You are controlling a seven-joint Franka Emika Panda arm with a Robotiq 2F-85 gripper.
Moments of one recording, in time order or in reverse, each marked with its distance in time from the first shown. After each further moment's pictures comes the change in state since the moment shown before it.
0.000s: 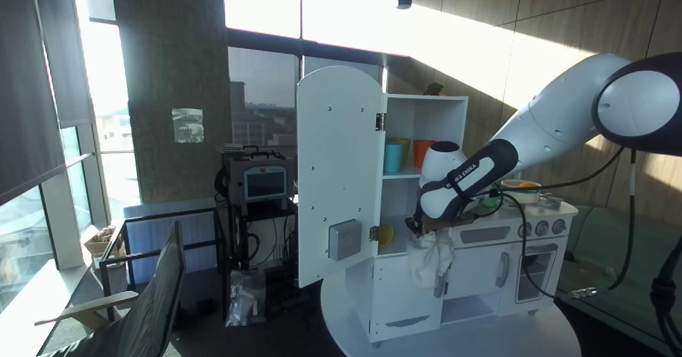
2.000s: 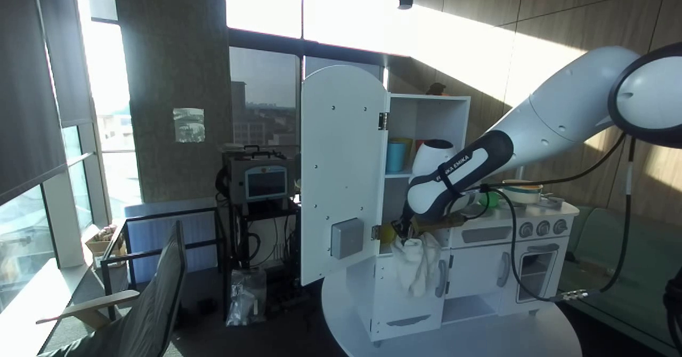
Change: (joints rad) arm 0.010 -0.043 0.082 -0.047 0.147 -0.010 -0.127
